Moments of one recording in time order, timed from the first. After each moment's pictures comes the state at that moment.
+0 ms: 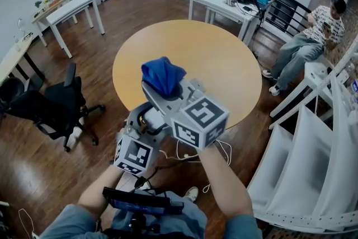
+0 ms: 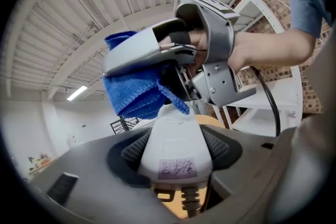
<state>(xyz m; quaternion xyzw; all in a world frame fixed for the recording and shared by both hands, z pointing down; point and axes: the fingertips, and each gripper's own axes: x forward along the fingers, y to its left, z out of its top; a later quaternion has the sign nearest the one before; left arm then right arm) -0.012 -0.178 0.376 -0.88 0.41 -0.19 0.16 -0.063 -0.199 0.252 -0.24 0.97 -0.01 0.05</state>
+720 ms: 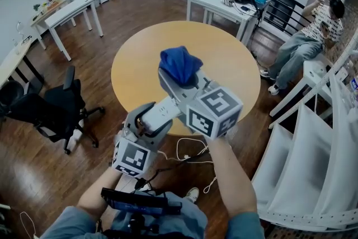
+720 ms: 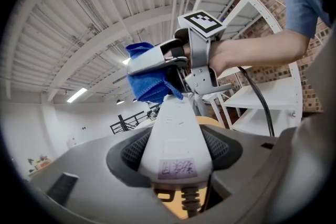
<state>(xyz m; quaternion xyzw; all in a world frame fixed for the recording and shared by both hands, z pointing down) -0.007 -0.172 0.365 -0.88 0.41 -0.18 0.17 -0.016 -0.231 0.234 -0.30 0.95 0.02 0.06</state>
